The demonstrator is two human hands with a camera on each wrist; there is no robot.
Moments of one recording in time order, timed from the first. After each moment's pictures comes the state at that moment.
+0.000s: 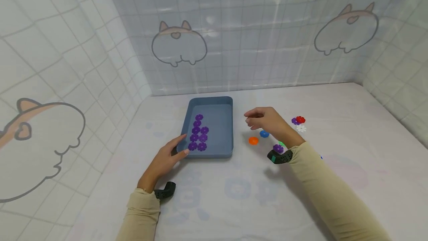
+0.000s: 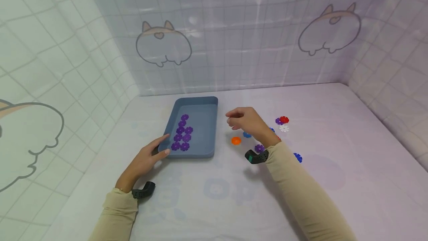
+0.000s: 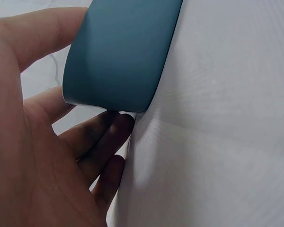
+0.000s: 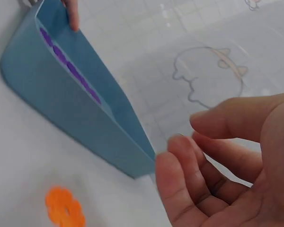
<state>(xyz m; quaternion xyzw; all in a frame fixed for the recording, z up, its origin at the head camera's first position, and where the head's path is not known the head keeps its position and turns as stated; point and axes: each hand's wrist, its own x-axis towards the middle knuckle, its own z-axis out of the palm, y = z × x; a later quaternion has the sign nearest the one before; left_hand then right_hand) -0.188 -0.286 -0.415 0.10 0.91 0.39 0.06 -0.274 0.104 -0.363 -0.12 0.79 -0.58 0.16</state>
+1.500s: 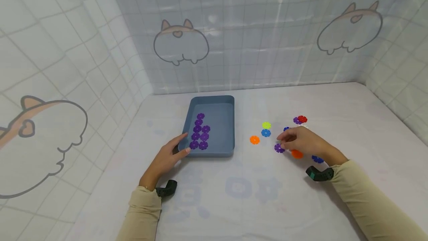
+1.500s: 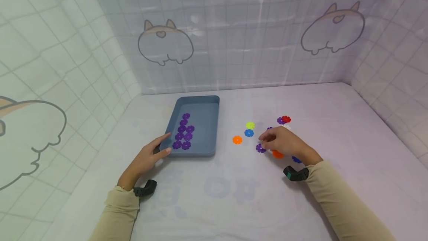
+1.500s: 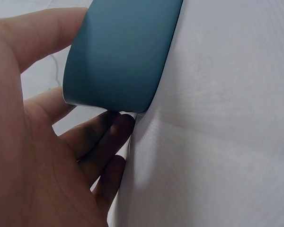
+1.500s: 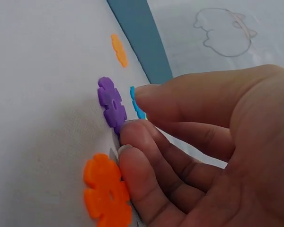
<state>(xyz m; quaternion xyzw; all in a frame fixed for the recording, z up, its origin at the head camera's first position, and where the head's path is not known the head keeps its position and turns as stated) -0.189 -0.285 -0.416 0.09 0.91 0.39 0.06 -0.233 0.197 -0.390 -0.16 0.88 -0.40 0.20</state>
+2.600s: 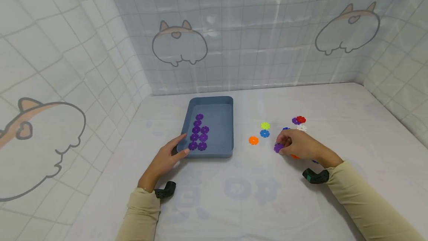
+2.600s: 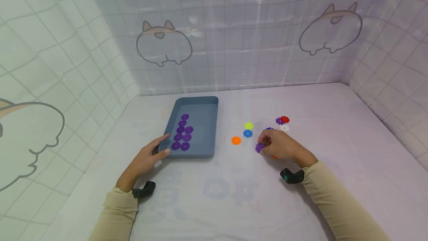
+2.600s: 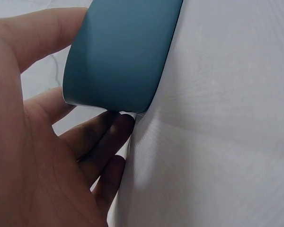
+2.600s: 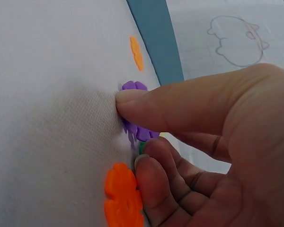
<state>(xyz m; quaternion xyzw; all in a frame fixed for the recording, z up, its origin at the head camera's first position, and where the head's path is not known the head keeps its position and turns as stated) -0.187 -0.284 -0.413 0.09 0.91 0.40 0.06 -0.229 0.188 -0.395 -0.19 0.90 -0.36 0.16</state>
